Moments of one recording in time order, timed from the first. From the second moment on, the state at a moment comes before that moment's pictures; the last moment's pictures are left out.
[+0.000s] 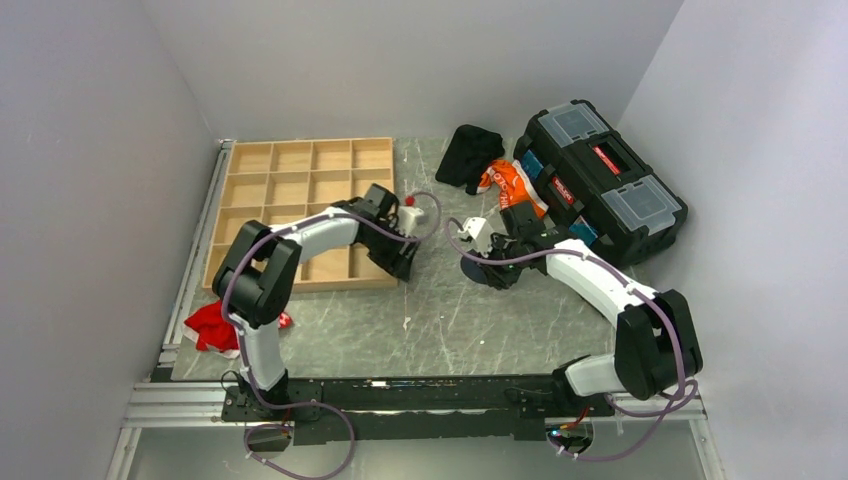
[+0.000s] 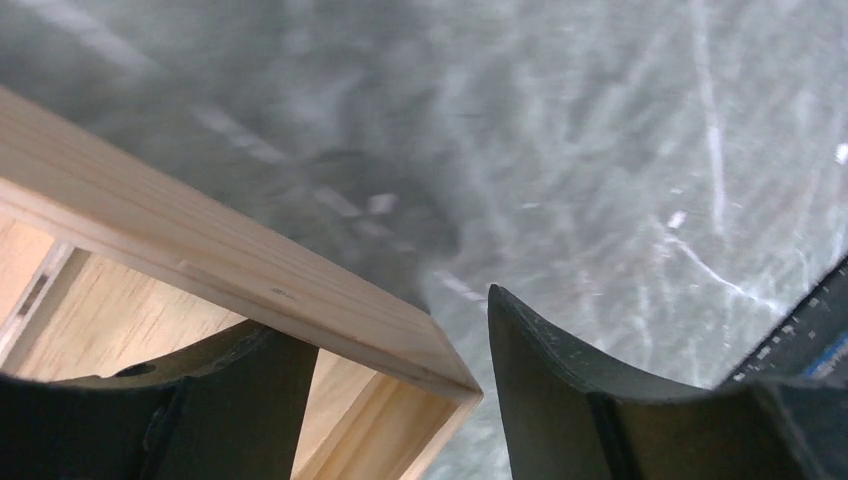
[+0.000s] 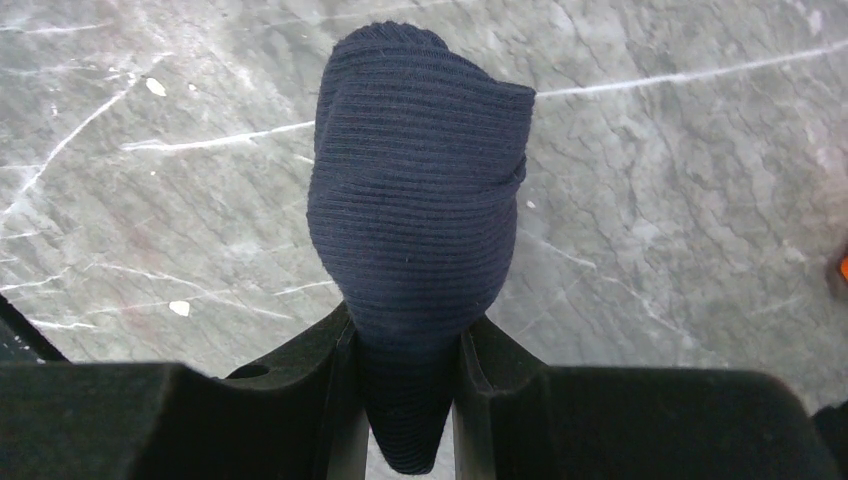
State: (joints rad) left arm -0.52 1.88 1.24 -0.50 0.41 0.11; right arm 0.41 1.37 0.89 -0.62 -0.30 -0.58
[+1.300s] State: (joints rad) left arm -0.41 1.63 1.17 -0.53 0.33 0.21; right arm 0.35 2.38 2.23 -0.73 -0.25 -0.46
